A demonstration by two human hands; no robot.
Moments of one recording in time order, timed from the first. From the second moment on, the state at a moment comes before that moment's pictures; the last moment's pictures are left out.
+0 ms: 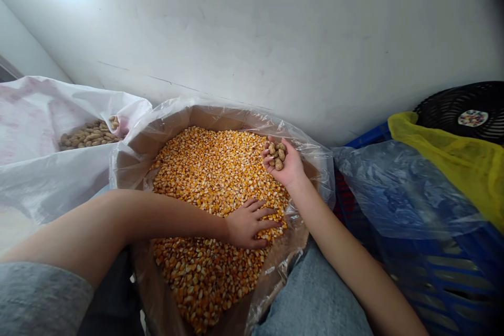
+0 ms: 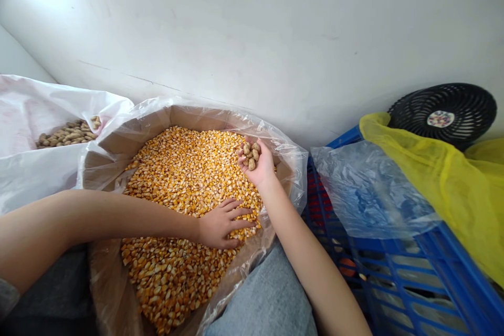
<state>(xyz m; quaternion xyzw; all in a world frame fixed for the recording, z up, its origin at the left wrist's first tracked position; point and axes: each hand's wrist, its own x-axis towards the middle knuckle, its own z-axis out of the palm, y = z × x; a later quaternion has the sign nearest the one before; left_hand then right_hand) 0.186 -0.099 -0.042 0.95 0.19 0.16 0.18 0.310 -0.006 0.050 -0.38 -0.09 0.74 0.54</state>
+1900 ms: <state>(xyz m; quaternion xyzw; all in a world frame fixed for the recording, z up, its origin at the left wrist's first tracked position) 0.198 -0.064 -0.045 0.99 0.04 0.11 0.05 0.314 -0.005 0.047 -0.37 -0.09 0.75 0.54</state>
